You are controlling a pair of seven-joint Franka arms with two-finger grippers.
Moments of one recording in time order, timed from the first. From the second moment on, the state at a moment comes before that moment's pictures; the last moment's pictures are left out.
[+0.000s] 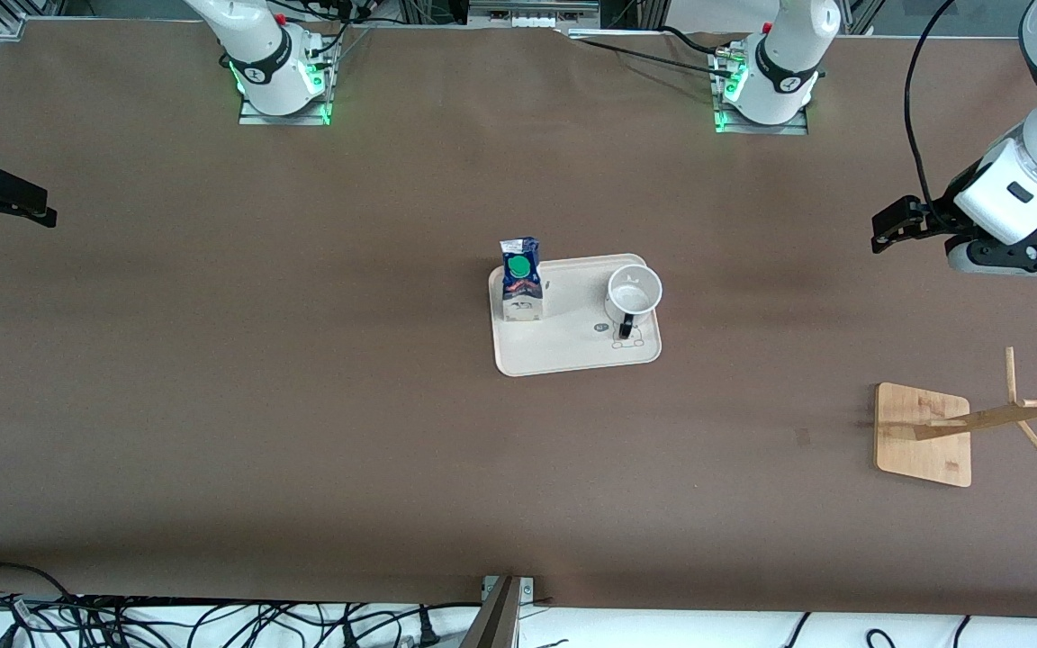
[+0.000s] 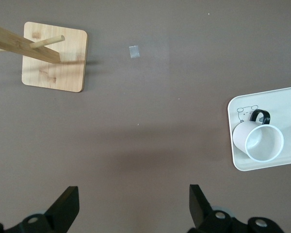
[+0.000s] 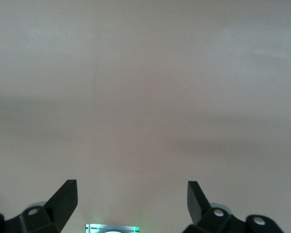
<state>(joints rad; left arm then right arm) 0.07 -0.01 -0.11 -1.78 -0.01 1.72 -0.01 -0.08 0.10 0.00 -1.49 -0.05 1.48 -0.16</state>
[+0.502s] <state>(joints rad) 0.06 0.01 -0.11 -1.74 -0.01 1.72 -0.01 -0.08 0.10 0.00 -1.49 -0.05 1.48 -0.16</state>
